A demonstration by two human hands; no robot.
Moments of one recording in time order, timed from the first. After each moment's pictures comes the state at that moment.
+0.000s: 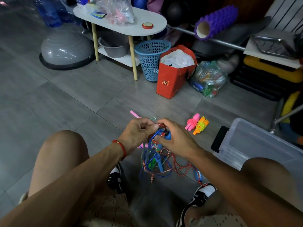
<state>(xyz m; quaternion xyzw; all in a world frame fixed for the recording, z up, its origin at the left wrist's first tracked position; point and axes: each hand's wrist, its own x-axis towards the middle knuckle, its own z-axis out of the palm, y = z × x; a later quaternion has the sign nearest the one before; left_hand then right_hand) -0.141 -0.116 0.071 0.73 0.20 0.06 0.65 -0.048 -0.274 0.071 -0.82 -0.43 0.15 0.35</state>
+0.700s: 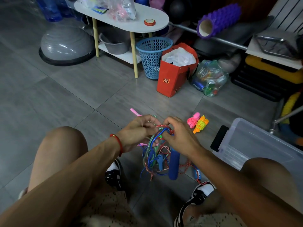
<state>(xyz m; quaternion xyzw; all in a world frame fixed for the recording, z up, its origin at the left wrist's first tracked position) -0.142 -0.113 0.085 0.66 0.19 -0.06 0.73 -0.043 -0.273 0.067 -0.86 -0.38 0.11 0.33</state>
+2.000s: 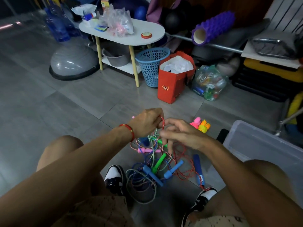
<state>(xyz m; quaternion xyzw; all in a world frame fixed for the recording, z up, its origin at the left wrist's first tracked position) -0.086 -0.116 0.114 0.96 0.00 0.03 0.26 -0.019 -0.305 0.119 -0.65 -0.38 0.46 0.47</state>
